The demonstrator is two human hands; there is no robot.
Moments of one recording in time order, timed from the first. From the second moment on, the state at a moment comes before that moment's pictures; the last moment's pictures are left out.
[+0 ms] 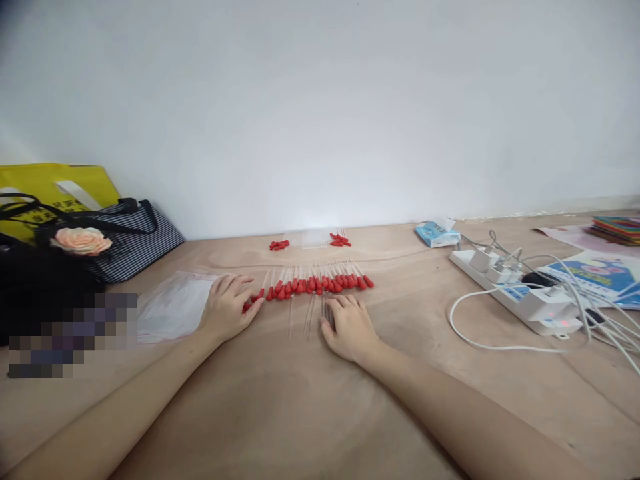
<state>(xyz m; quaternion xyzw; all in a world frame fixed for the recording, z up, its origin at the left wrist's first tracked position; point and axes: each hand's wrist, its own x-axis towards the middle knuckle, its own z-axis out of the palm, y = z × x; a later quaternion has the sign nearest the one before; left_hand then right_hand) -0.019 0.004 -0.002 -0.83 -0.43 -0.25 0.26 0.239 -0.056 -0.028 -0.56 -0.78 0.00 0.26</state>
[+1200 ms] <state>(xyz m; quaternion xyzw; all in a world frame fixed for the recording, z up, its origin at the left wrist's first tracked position) 0.029 -0.041 -0.009 -0.89 -0.32 -0.32 -0.05 0.244 -0.045 -0.023 -0.32 -0.87 -0.13 0.35</state>
